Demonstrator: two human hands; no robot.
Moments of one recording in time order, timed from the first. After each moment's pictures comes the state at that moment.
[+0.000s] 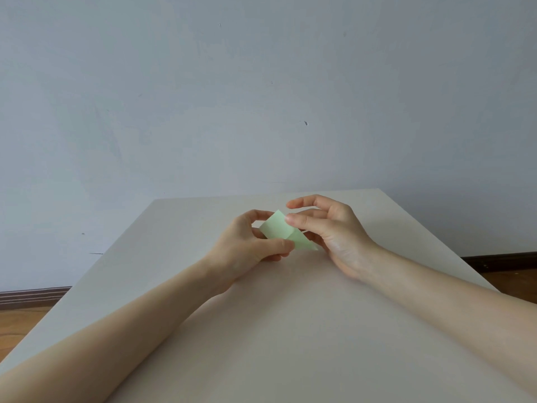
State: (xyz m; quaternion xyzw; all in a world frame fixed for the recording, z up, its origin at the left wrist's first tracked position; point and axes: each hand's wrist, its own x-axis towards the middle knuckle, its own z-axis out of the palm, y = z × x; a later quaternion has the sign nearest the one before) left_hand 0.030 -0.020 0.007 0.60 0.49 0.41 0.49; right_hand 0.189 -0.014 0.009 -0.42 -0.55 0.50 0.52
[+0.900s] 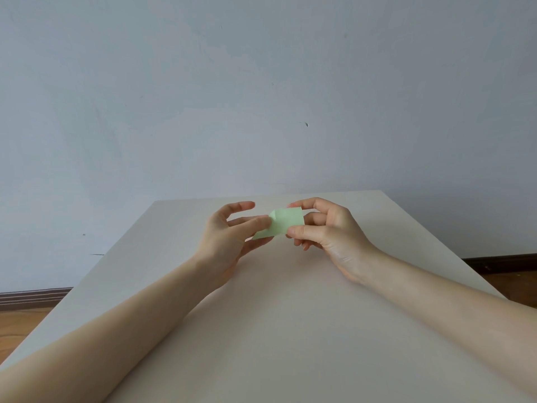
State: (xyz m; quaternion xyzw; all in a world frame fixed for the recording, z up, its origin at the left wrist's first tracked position) left_hand 0.022 -0.016 0.013 0.44 0.42 0.56 0.56; right_hand 0.189 -0.015 0.007 -0.42 -0.59 0.46 0.50
